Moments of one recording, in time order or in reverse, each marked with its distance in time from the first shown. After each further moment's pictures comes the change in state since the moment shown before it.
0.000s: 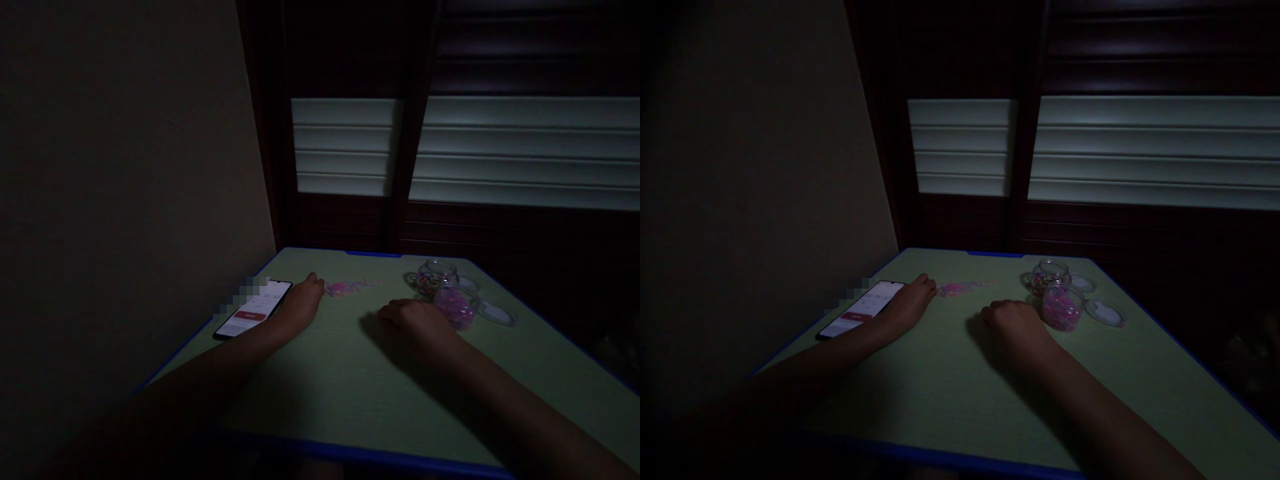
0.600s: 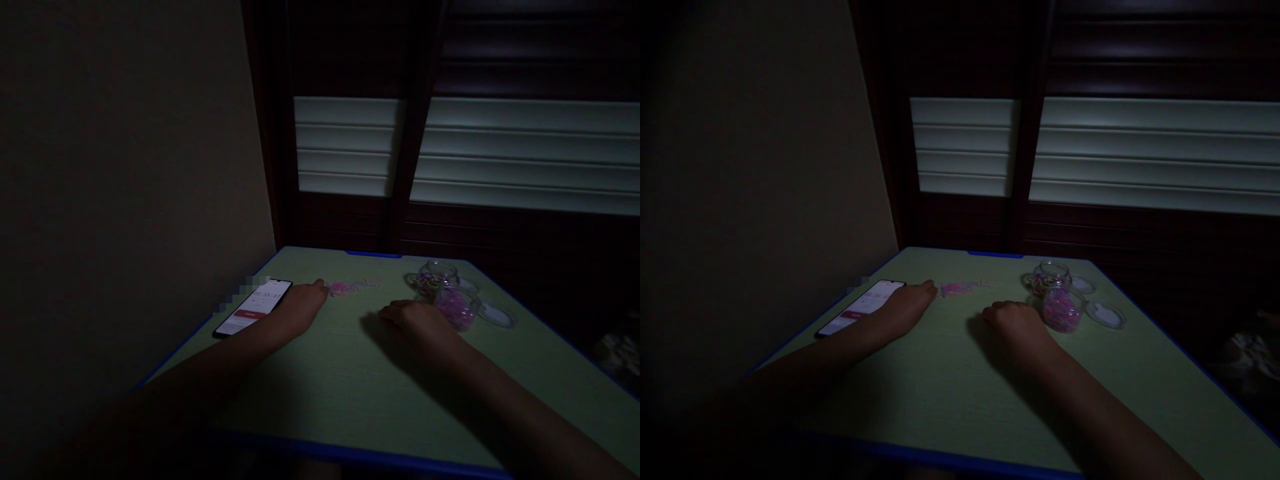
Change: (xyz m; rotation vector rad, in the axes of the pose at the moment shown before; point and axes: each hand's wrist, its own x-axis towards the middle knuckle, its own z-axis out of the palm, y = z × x) left_hand -0.014 0.008 -0.026 0.126 -0.106 0.179; right_hand -0.001 0.000 -0.002 0.039 -0.012 0.017
